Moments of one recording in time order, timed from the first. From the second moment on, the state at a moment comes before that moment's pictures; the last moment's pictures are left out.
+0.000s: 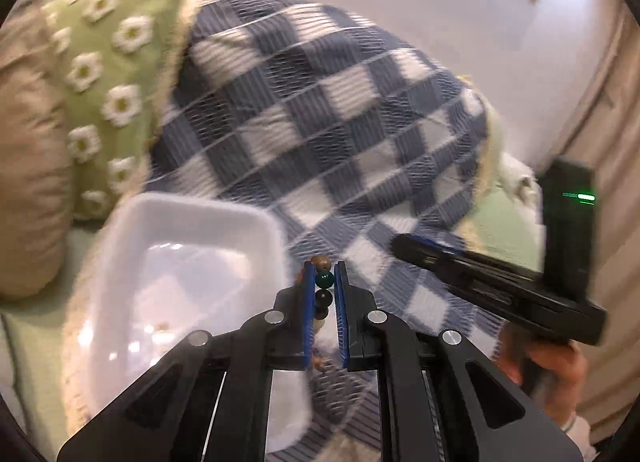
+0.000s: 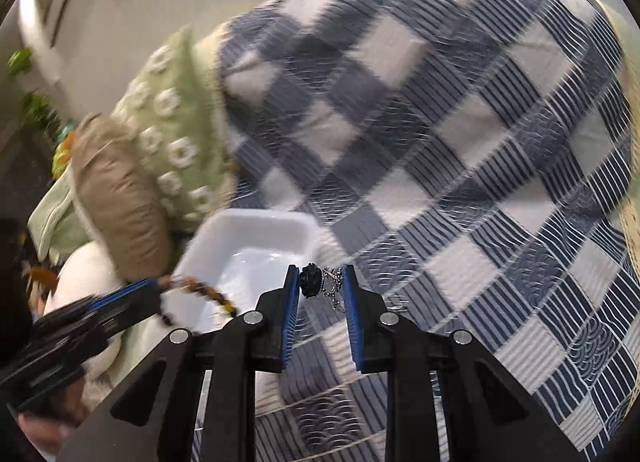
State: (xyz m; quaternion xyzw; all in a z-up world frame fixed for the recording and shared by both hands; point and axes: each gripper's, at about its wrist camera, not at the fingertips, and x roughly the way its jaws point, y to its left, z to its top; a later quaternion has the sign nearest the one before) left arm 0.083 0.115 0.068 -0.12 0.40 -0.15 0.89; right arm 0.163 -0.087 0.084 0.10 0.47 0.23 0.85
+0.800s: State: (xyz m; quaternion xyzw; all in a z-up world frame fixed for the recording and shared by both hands) left arm 0.123 0.204 -0.030 -0.11 0.51 -0.05 0.85; right arm 0.136 0.052 -0.013 -0.03 0.54 0.28 0.80
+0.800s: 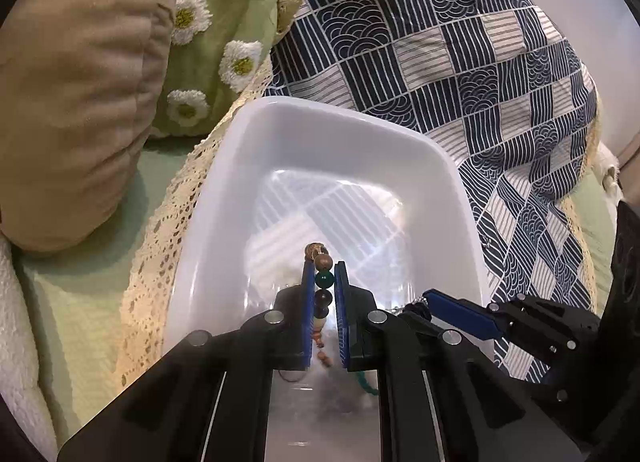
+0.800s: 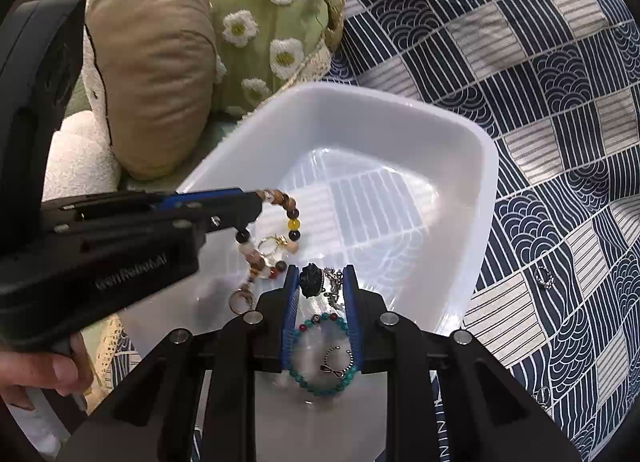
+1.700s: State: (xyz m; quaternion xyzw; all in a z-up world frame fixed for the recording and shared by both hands) left arm 0.119 0.199 -0.017 -0.11 0.51 -0.04 0.85; right arm 0.133 0.042 0.005 -0.04 0.54 0.27 0.80
